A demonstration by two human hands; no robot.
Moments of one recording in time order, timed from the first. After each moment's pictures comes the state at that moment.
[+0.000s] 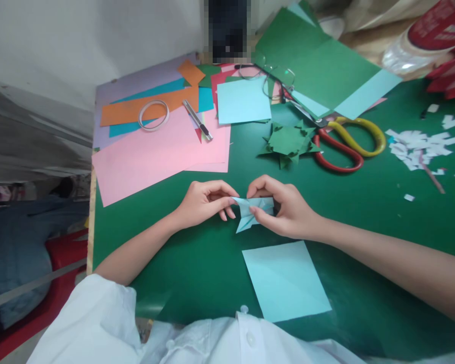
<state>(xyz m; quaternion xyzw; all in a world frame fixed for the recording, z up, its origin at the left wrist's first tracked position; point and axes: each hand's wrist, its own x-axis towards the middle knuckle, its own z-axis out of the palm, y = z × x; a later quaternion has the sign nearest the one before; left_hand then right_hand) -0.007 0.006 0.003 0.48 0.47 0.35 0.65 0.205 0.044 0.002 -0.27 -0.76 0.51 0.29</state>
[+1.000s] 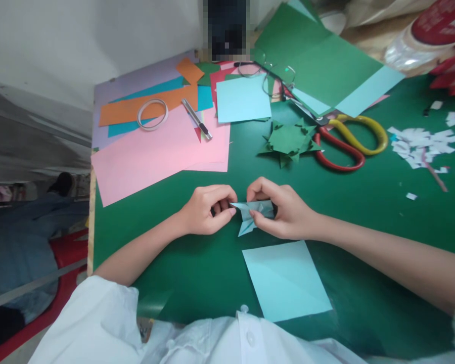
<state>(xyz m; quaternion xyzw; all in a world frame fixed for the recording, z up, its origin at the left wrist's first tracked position) -0.007 0.001 0.003 0.74 0.45 0.32 0.39 0.206 0.047 -0.002 -0.24 -0.80 0.49 0.26</state>
